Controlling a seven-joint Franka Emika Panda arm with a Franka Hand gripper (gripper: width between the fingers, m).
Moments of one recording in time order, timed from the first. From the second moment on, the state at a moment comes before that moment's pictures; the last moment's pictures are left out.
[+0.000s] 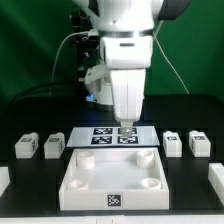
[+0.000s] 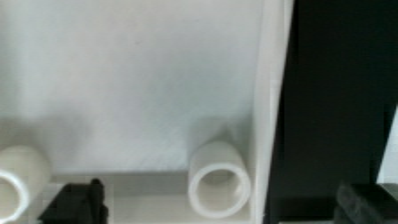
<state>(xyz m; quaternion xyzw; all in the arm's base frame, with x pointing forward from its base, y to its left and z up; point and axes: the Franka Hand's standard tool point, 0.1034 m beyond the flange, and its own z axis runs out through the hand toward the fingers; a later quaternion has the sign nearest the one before) 0.458 0.003 0.078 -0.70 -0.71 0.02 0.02</state>
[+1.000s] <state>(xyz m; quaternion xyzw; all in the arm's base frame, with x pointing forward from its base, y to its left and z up) 0.435 -0.015 0.010 -0.71 -0.70 0.01 0.04</state>
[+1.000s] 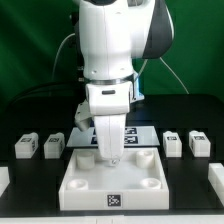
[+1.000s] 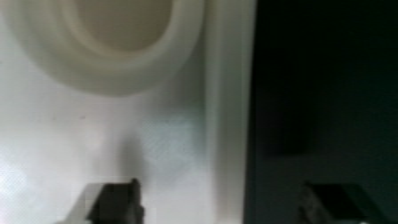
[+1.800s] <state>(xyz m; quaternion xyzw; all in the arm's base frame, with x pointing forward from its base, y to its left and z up) 0.438 -0.015 0.011 -0.71 -0.70 0.01 0.03</state>
